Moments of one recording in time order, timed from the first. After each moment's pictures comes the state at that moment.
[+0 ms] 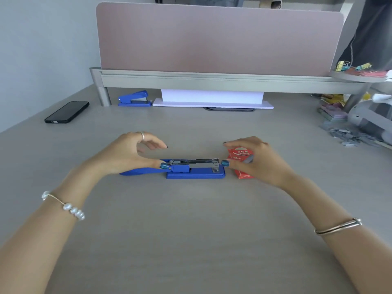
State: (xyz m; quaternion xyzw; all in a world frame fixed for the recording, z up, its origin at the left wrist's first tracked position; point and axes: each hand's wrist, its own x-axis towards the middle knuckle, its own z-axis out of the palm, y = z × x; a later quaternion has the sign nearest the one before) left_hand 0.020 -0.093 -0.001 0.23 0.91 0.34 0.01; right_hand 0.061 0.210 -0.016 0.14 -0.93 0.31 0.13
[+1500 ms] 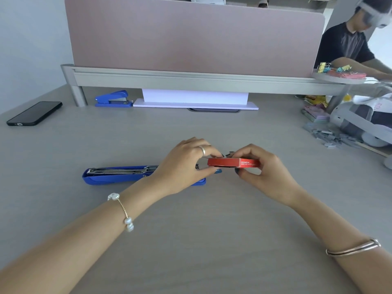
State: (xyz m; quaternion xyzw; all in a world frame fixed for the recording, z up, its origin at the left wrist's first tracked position) left_hand 0.025 0.051 -0.023 0.40 0.85 0.30 -0.15; right_hand 0.078 0.253 -0.028 0.15 -0.88 0.44 0.15
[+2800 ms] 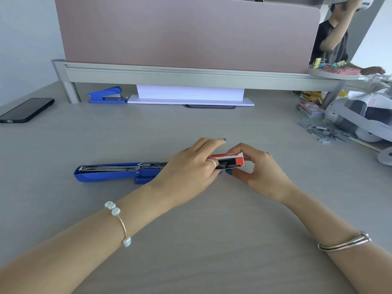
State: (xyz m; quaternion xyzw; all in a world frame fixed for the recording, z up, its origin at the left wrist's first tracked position) left_hand 0.048 0.066 -0.028 0.44 0.85 0.10 -0.28; right_hand 0.080 0.251 -0.030 0.16 -0.90 0.38 0.14
